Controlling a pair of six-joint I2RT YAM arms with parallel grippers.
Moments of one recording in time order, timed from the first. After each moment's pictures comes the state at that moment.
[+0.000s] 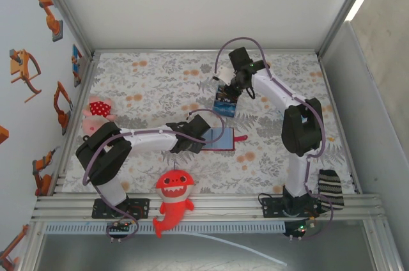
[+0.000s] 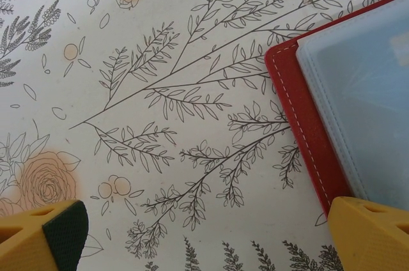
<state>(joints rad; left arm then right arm) -0.97 1.71 0.94 -0.44 -0.48 -0.37 0.44 1.98 1.70 -0.82 -0.14 -0.61</state>
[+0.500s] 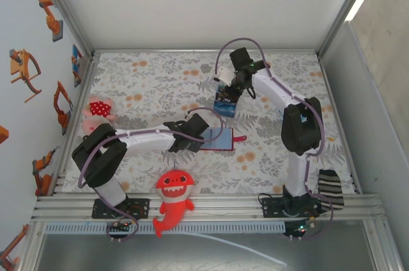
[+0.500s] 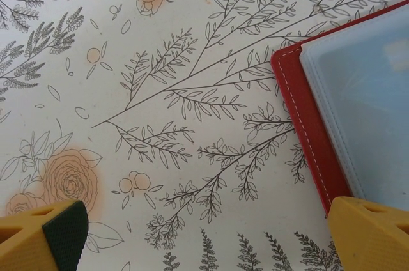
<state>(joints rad) -0.96 1.67 0.94 -0.47 -0.49 -0.36 0.43 2.00 1.70 -0.82 -0.15 -0.65</state>
